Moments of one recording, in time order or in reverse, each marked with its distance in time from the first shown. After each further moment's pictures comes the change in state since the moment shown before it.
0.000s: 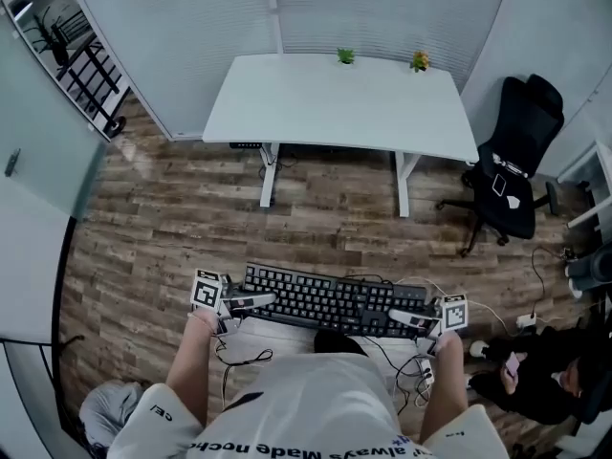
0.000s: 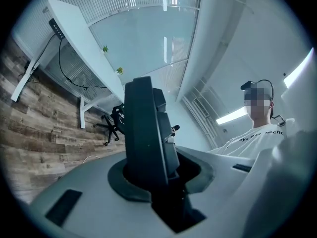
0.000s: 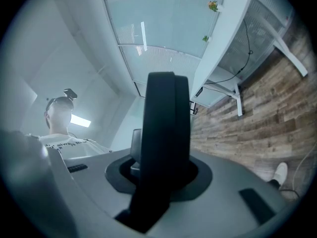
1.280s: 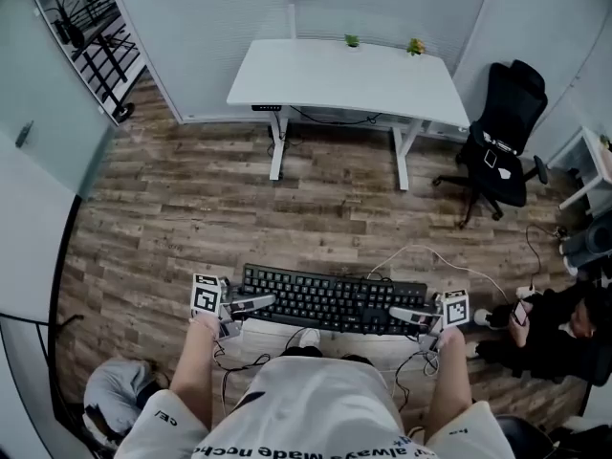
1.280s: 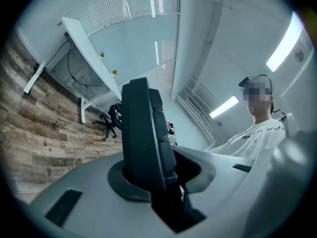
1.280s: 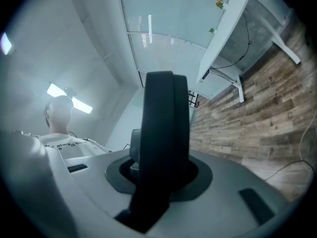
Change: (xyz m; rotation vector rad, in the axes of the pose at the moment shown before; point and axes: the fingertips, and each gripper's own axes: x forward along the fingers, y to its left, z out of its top) left arm -0.091 -0.106 -0.189 0.074 -0.051 -0.009; right arm 0.019 0.091 -0.210 -0.043 0.041 -0.031
